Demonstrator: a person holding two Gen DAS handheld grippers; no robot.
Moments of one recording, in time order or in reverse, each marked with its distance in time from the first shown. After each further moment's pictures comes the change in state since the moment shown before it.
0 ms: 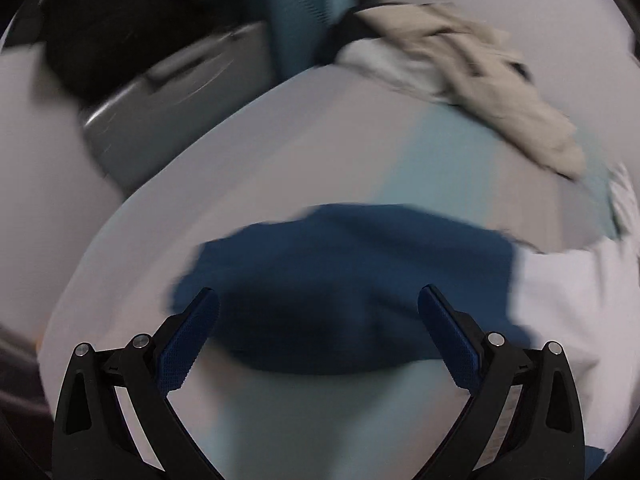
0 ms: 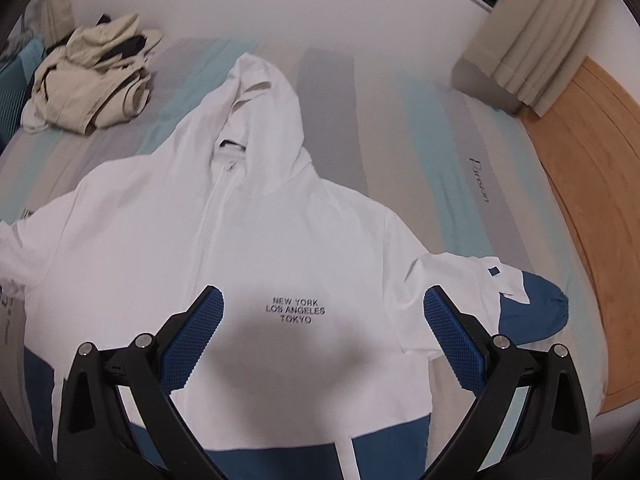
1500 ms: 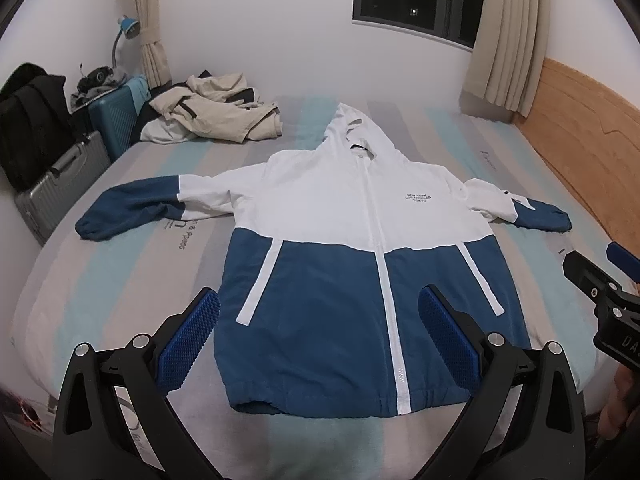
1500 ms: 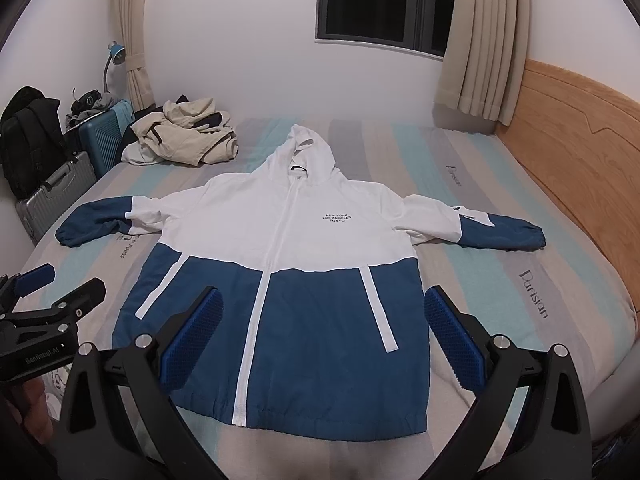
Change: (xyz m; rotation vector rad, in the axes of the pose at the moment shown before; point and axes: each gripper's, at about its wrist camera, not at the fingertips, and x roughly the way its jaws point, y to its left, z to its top) left arm -0.382 -0.210 -0.349 0.421 -0.238 -0.453; right arm -0.269 -0.032 -0.298 0.114 -0.338 0.180
